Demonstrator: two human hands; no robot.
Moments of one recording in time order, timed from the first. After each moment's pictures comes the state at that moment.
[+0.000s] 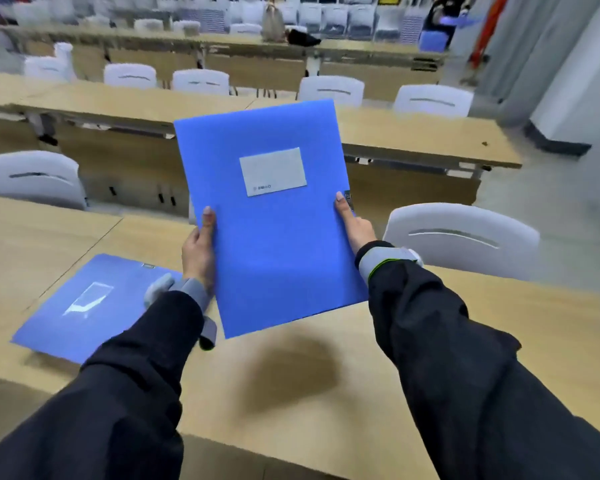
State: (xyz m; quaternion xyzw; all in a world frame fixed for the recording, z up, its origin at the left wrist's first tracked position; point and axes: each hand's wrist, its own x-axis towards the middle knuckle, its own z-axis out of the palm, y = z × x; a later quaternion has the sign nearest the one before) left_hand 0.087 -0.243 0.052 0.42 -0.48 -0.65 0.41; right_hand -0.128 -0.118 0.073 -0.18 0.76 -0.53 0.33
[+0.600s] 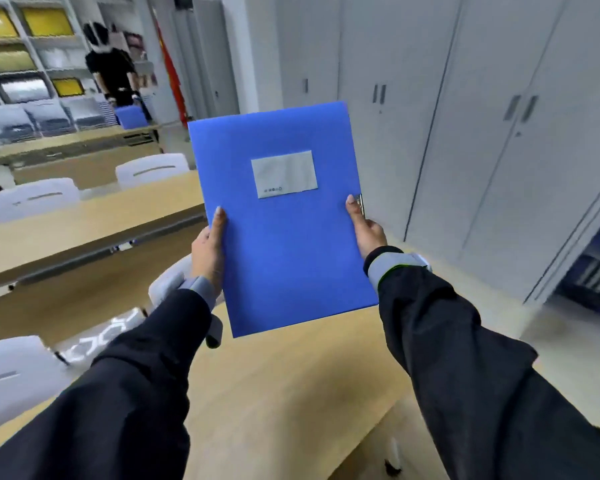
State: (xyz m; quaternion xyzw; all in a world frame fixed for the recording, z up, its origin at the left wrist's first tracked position) left_hand -0.221 0.048 0.135 0.08 -0.64 -0.75 0.13; right_hand -0.239 0.292 0.143 0.13 0.74 -0.66 -0.05
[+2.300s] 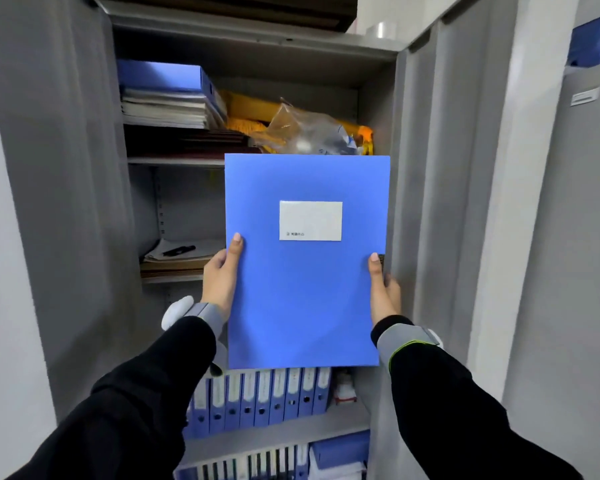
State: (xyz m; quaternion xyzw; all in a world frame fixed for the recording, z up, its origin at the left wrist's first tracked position) left_hand -0.518 1.334 0.287 -0.39 -0.48 -0.75 -0.23; right_hand -0.290 1.418 0.269 0.35 0.52 -0.51 -0.59
